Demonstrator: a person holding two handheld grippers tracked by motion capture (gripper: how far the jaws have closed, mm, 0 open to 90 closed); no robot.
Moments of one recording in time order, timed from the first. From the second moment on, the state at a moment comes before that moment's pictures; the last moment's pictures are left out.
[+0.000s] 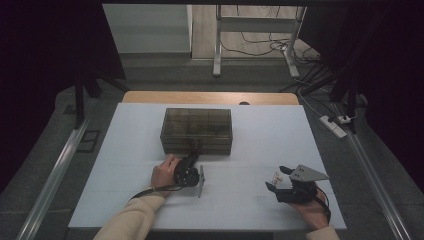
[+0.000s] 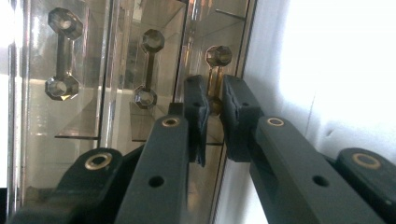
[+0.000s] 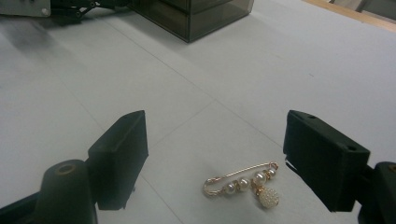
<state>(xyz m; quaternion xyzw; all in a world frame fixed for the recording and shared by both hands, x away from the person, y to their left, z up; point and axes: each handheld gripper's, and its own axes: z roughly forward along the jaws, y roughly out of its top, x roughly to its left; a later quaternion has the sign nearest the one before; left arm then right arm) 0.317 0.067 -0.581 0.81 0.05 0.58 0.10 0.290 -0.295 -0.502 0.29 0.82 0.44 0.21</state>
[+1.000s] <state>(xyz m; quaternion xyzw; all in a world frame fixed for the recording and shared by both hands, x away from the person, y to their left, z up) 0.312 0.072 -0.572 0.81 0.06 0.57 0.13 0.290 -0.296 -0.503 0.30 0.82 0.44 0.21</state>
